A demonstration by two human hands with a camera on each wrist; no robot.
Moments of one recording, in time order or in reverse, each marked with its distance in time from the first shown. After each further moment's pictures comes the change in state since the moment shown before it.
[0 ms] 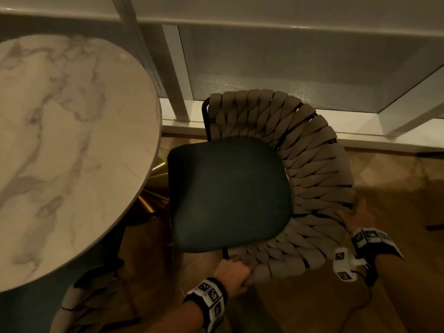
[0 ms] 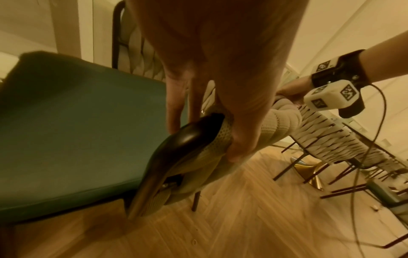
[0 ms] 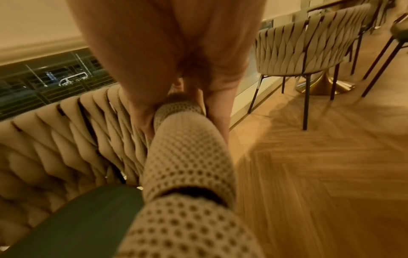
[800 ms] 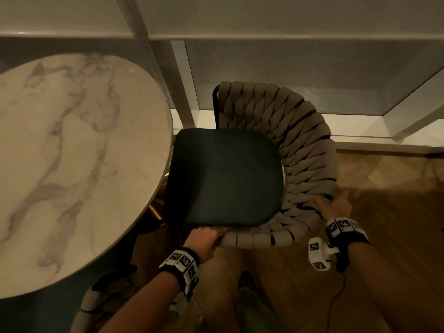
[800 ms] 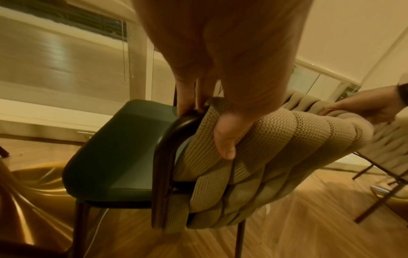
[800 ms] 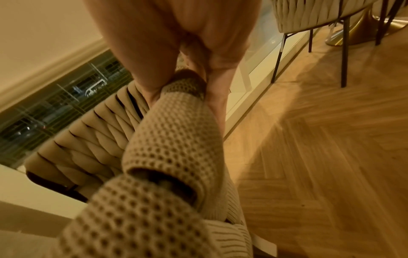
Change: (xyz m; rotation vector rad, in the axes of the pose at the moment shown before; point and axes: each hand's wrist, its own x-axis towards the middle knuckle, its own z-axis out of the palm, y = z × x) left_hand -0.036 -0.099 -0.050 -0.035 0.286 -0.207; right_hand -0.040 -0.064 0.050 0.247 0.111 -0.010
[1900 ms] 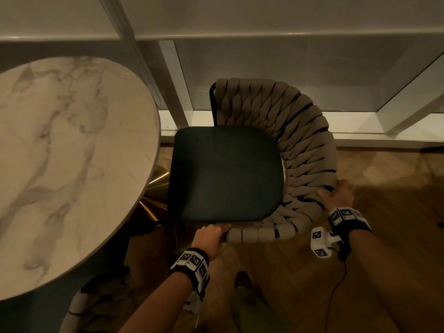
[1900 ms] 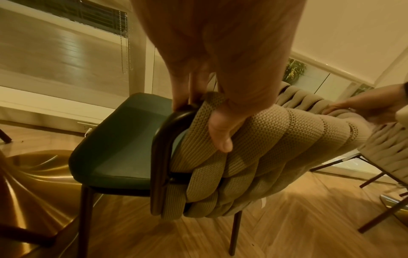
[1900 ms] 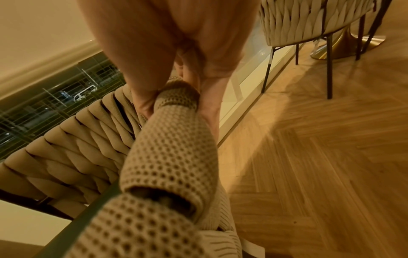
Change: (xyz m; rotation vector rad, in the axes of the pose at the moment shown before) left_hand 0.023 0.043 0.014 -0.063 0.068 -0.079; right_hand 0.029 0.005 -0.029 0.003 -0.009 0.009
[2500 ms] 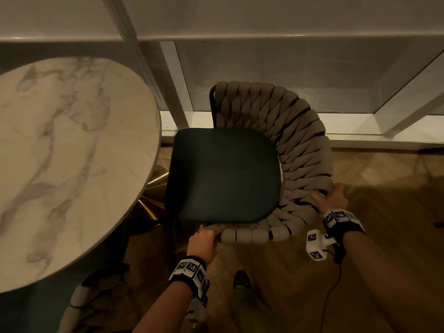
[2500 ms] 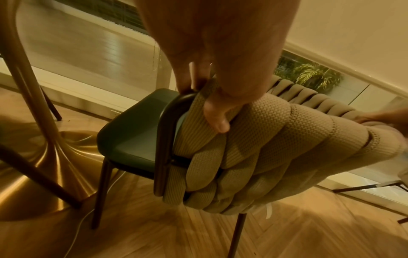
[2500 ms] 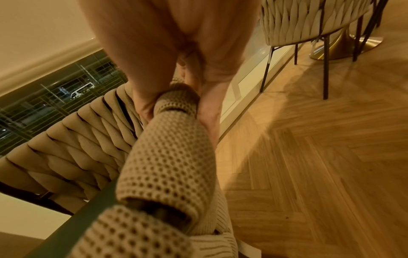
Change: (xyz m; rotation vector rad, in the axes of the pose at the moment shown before) left_hand -0.024 -0.002 0.017 -0.151 0.123 -0.084; right_hand -0.018 0.009 -0.001 0.016 -0.058 0.047
